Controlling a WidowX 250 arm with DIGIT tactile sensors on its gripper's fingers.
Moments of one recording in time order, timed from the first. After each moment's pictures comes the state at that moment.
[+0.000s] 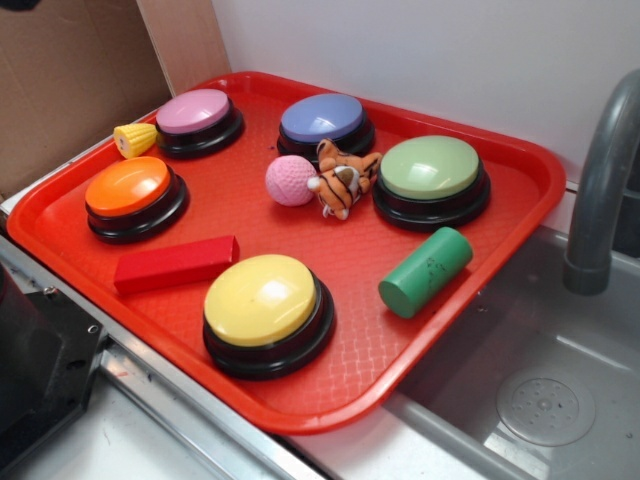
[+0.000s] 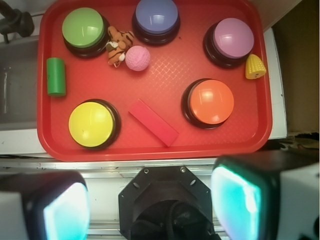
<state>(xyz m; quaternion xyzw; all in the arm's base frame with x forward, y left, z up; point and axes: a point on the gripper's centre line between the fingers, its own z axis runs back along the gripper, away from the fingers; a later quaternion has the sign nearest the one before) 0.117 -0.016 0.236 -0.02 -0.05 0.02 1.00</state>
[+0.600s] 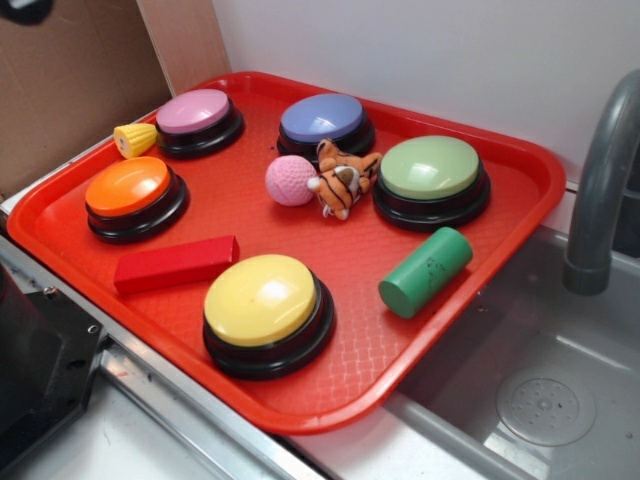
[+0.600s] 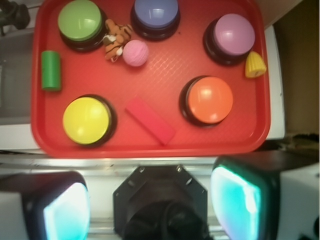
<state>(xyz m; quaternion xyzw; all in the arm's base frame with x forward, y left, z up) 0.131 -0.013 0.223 0.01 -0.02 -0.02 1.00</state>
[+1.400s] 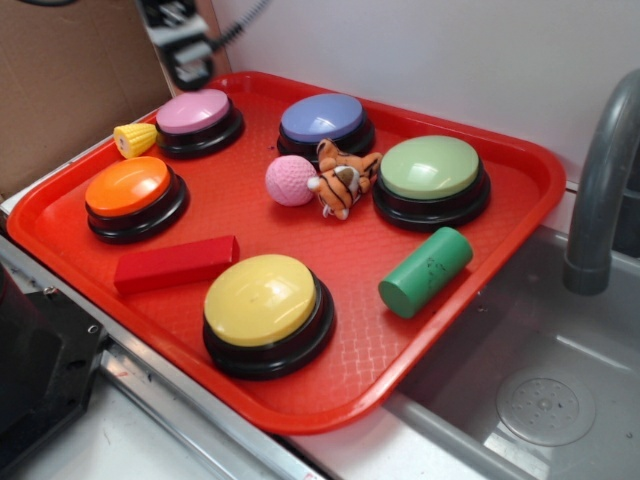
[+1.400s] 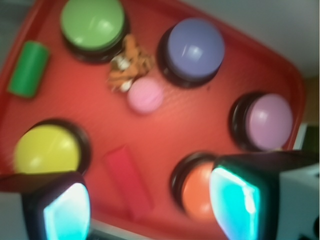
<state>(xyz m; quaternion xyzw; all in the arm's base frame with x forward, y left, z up) 0.220 -0.021 0.152 0.05 -0.04 -0.21 0.98</state>
